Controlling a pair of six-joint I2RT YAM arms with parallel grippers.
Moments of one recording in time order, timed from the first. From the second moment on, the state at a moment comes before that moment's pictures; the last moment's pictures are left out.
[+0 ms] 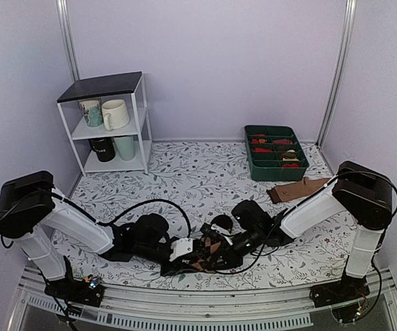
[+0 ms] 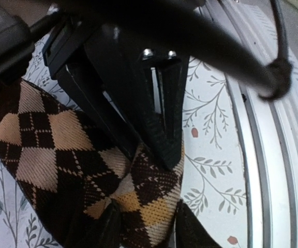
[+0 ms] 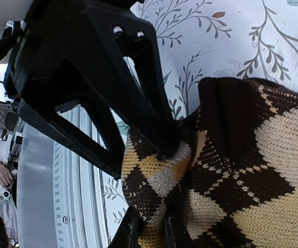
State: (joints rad) left arm -1.12 1.67 0.51 0.48 0.32 0.29; right arm 1.00 1.88 0.75 0.28 -0.73 0.22
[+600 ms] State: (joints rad) left arm -1.08 1.74 0.61 0.40 0.44 0.13; right arm 0.98 1.65 0.58 0.29 -0.53 0.22
